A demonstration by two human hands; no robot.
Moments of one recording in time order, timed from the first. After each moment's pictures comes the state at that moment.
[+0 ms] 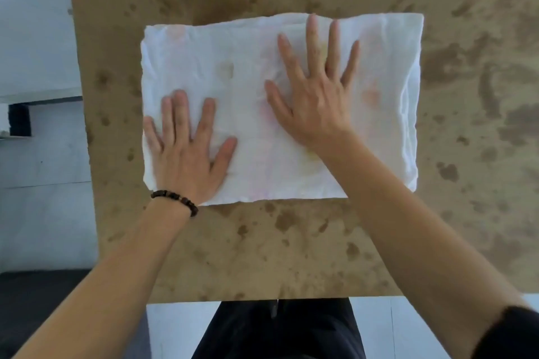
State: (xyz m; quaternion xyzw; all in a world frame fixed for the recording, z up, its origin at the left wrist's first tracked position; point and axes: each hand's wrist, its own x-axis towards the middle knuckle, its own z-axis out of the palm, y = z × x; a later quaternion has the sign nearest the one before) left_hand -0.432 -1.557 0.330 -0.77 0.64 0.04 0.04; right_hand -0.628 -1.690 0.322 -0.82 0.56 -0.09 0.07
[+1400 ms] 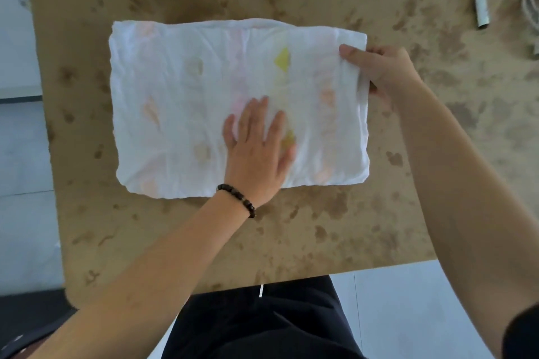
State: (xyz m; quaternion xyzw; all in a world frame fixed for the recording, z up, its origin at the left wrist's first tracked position) left_hand -0.560 -1.578 0.335 -0.66 0.73 0.09 -0.13; right_hand -0.757 -1.756 0.370 -0.41 0.72 -0.18 0.52
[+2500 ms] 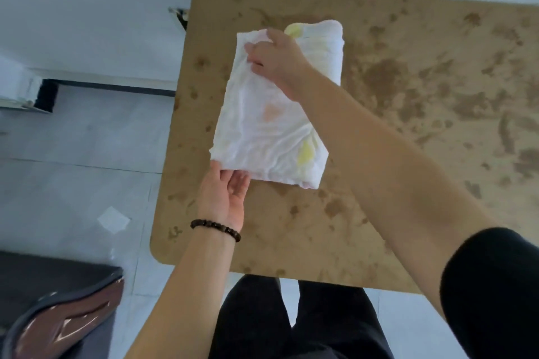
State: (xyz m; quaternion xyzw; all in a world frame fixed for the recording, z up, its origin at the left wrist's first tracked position) left_hand -0.427 -1.464 0.401 -0.59 -0.21 0.48 -0.62; right_hand -0.447 -1.687 0.407 -0.49 0.50 -0.18 0.69
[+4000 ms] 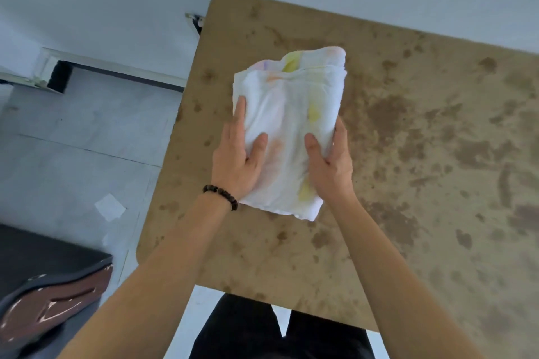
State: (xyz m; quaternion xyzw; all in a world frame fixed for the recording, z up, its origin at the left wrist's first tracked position) left_hand -0.405 -1.541 0.372 -0.81 0.43 0.22 -0.34; right_hand -0.566 -1.615 0.363 -0.60 0.59 -0.20 0.50
